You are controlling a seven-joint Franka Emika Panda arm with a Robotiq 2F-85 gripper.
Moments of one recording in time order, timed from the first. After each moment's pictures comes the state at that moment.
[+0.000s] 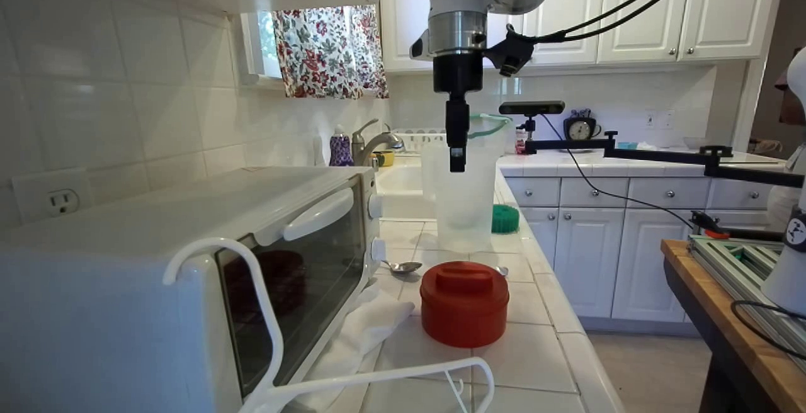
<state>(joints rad) 0.06 0.04 0.05 -2.19 0.03 2.23 -0.08</state>
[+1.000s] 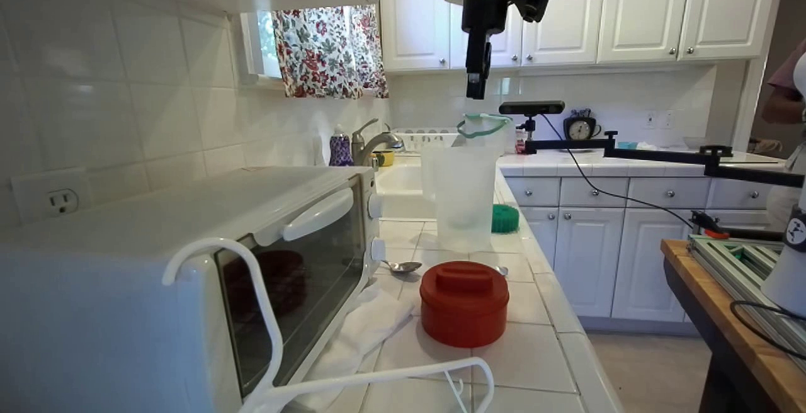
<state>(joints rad) -0.03 -0.17 -0.06 -2.19 0.02 2.11 -0.16</state>
